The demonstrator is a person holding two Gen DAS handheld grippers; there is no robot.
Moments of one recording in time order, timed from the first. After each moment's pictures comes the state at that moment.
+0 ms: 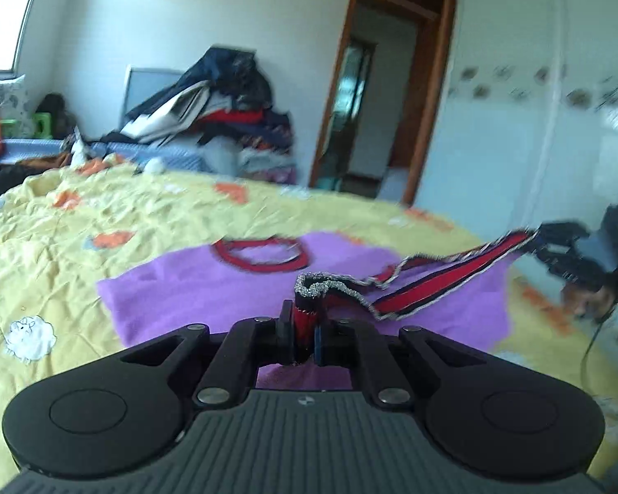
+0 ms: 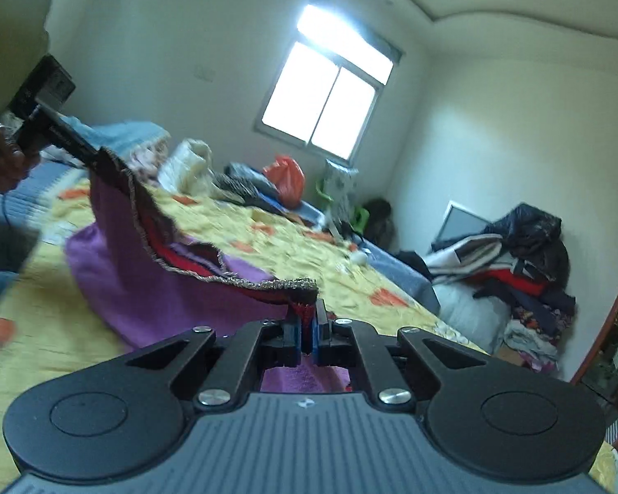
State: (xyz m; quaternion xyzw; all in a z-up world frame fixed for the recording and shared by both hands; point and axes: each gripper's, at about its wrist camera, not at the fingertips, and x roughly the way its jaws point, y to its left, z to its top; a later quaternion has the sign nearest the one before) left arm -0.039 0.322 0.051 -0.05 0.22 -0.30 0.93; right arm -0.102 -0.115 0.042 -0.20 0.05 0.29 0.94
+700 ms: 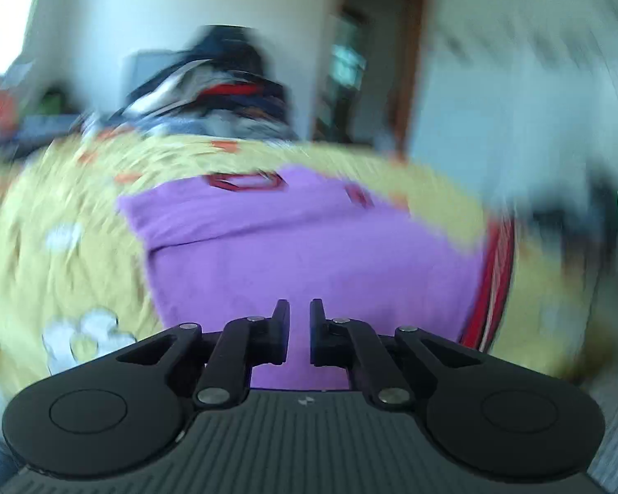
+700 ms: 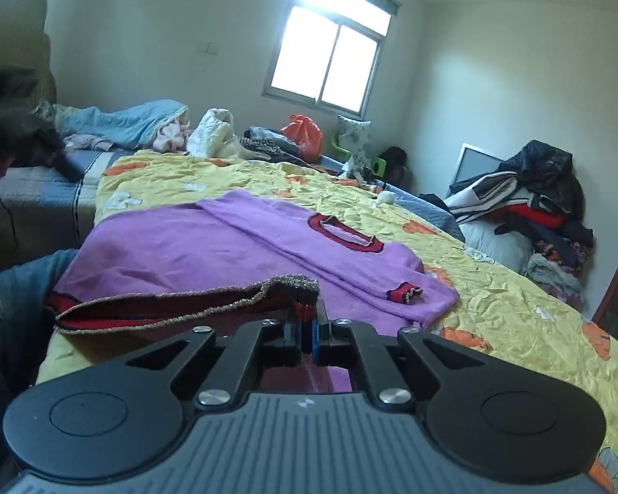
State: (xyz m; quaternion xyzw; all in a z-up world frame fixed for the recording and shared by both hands) left arm -0.190 0.297 0.011 0.15 0.25 -0.28 0.91; right arm -0.178 -0.141 0.010 -0.15 0.13 0.30 0.93
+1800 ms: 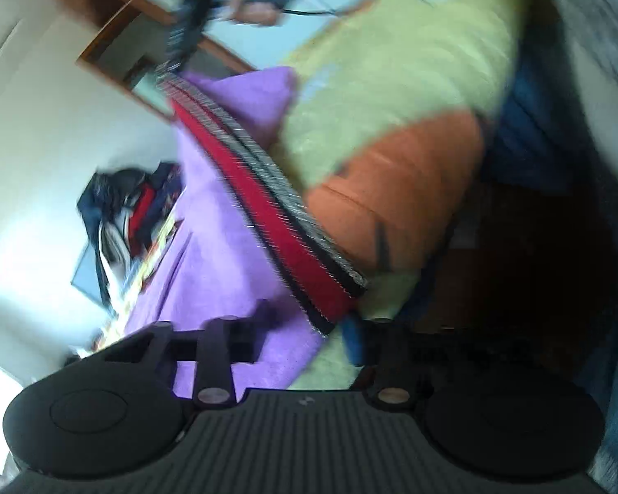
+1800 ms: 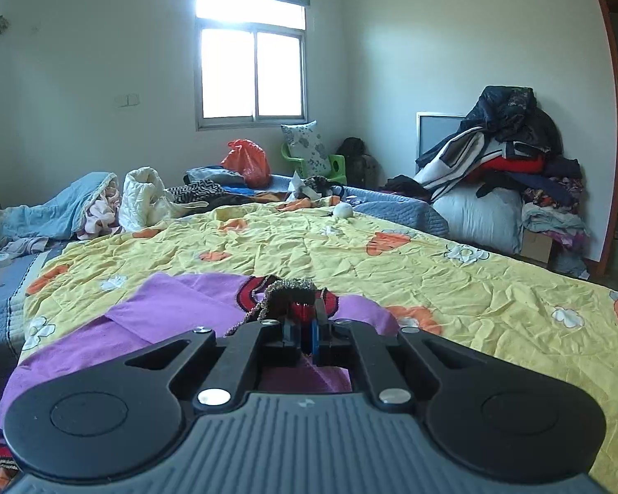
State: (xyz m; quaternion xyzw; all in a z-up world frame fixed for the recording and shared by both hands) left arm -0.233 0.222 -0.108 0.44 0.13 -0.33 0.83; right arm 0.008 -0.131 0.054 -0.02 0.16 0.26 0.95
